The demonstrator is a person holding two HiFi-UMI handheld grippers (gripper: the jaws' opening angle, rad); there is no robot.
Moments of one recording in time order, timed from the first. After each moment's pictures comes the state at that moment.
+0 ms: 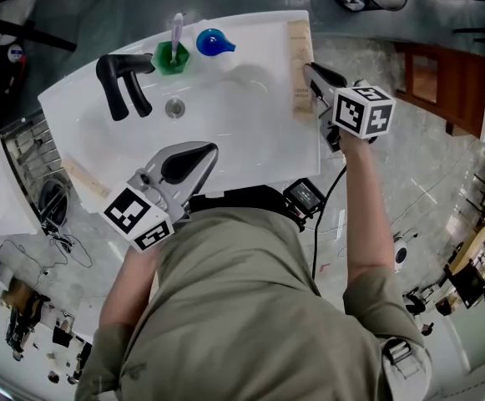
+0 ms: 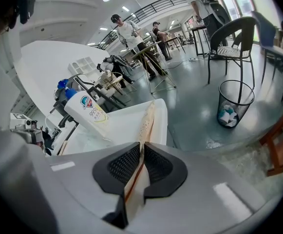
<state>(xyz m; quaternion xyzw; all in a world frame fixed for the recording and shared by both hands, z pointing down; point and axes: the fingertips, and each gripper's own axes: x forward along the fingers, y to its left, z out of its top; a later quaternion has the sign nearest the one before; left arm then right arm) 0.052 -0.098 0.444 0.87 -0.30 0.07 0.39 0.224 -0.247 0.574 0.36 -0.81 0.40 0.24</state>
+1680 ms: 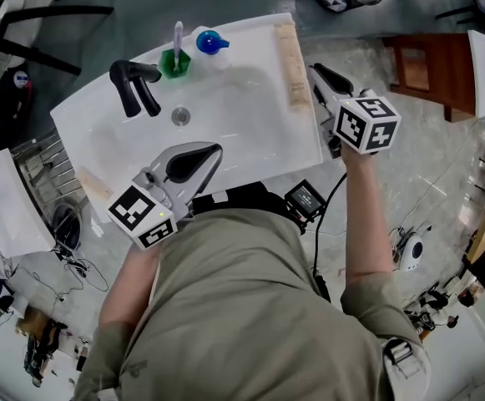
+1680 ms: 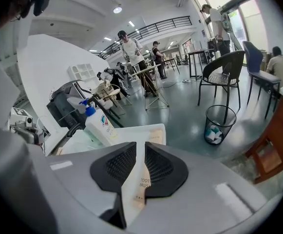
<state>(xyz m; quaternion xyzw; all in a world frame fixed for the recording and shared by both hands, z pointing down) 0.051 -0.089 0.410 0.90 -0.25 0.08 0.35 0.234 -0.231 0.490 0.44 -0.81 0.32 0.21</state>
